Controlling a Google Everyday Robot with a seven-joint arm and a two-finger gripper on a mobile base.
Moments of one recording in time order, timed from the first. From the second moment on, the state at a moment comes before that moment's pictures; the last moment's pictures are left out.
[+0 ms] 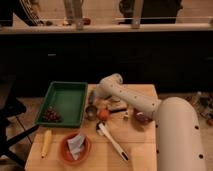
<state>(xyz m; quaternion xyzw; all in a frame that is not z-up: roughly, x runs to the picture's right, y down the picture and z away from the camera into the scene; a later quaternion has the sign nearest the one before) -0.069 0.054 0.969 -0.18 -0.22 0.05 0.96</state>
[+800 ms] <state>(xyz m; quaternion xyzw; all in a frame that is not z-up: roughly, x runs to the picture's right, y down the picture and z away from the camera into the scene) -0.064 0.055 0.973 -0.18 -0.23 0.05 0.95</state>
